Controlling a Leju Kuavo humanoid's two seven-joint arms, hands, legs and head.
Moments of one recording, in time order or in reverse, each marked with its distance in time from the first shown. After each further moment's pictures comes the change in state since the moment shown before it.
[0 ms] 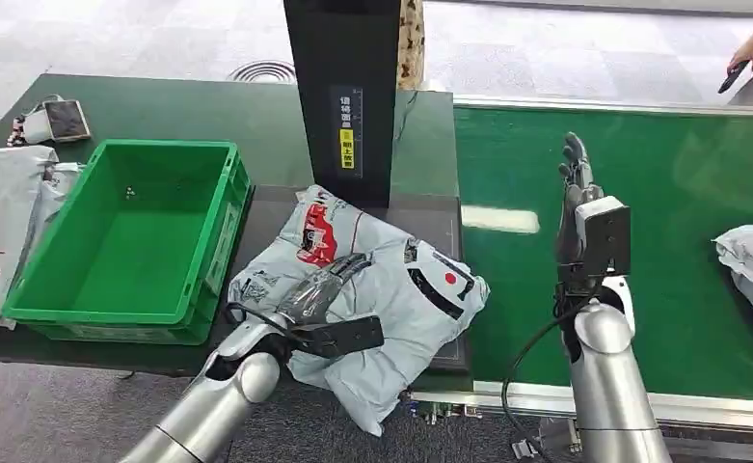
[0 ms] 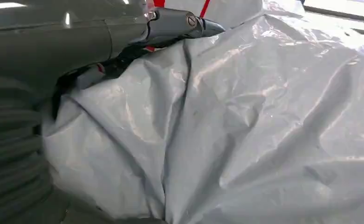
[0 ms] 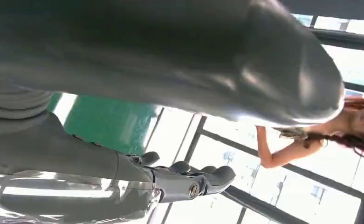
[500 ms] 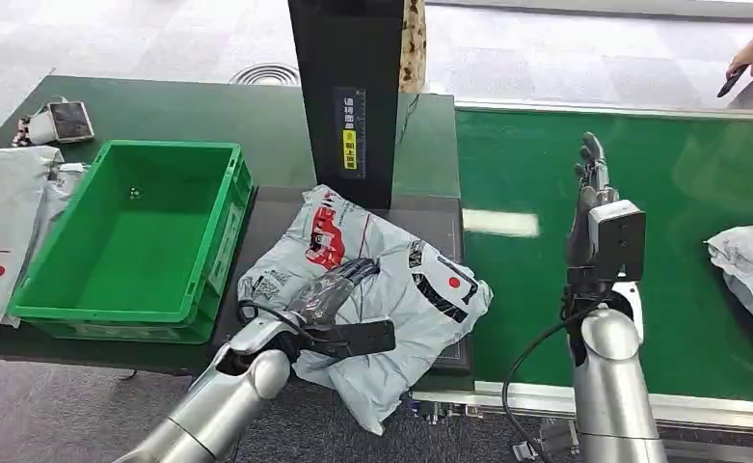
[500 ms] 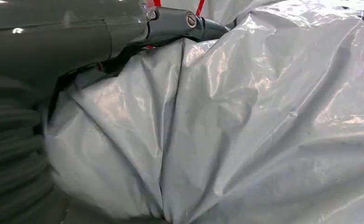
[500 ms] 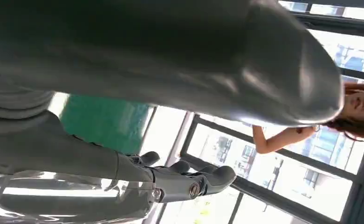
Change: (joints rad) left arm -0.033 -0.031 -0.013 0.079 -0.055 -0.040 0.030; right arm 0.014 0.037 -0.062 -0.045 0.036 0.010 0.003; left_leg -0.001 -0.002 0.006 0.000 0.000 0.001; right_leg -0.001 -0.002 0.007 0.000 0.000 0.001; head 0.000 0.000
